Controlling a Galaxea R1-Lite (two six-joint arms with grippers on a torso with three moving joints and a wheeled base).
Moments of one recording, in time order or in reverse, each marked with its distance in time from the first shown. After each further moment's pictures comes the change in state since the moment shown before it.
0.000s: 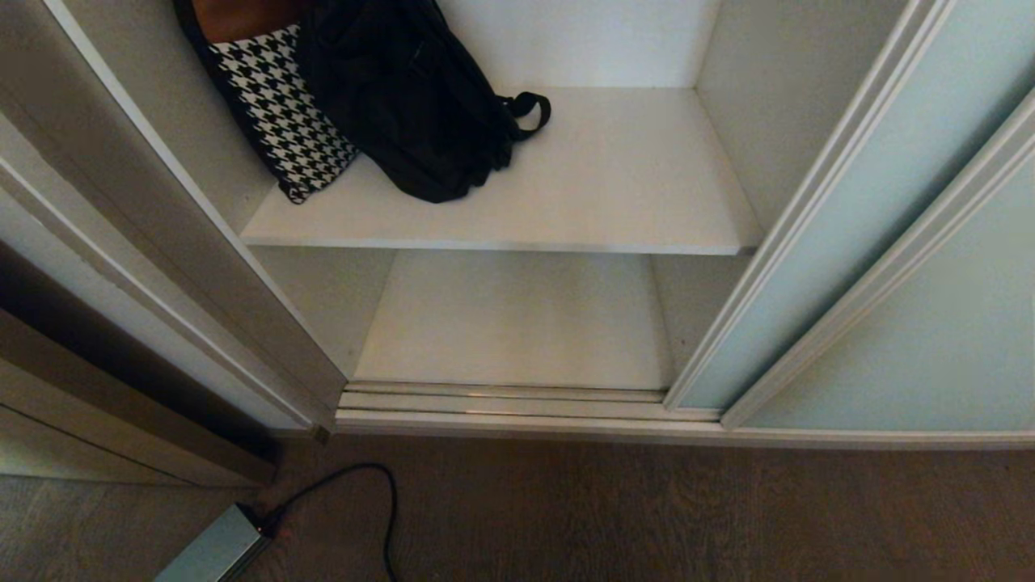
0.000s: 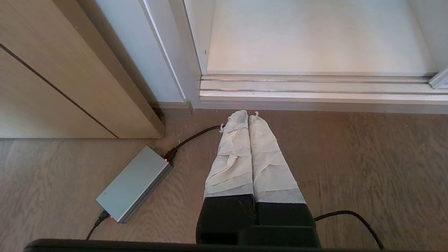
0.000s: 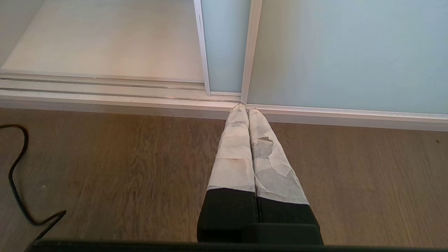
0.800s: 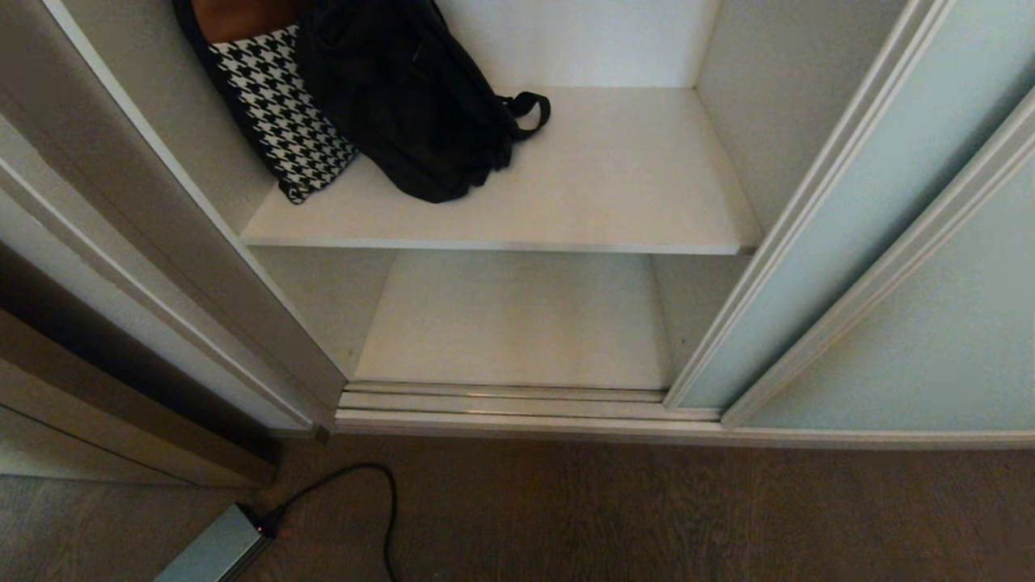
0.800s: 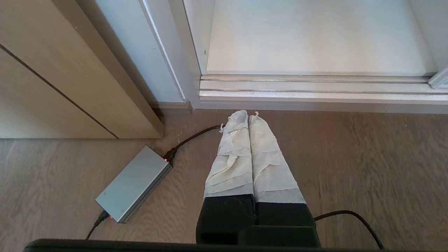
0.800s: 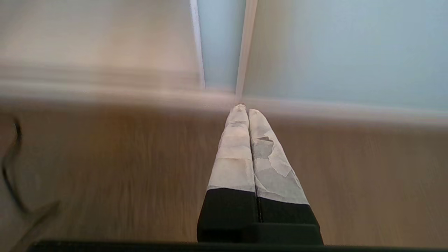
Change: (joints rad) left arm 0.000 0.000 0.000 0.000 0.000 -0.001; right arm 0.000 0.013 -0.168 0.092 -0.016 -0.028
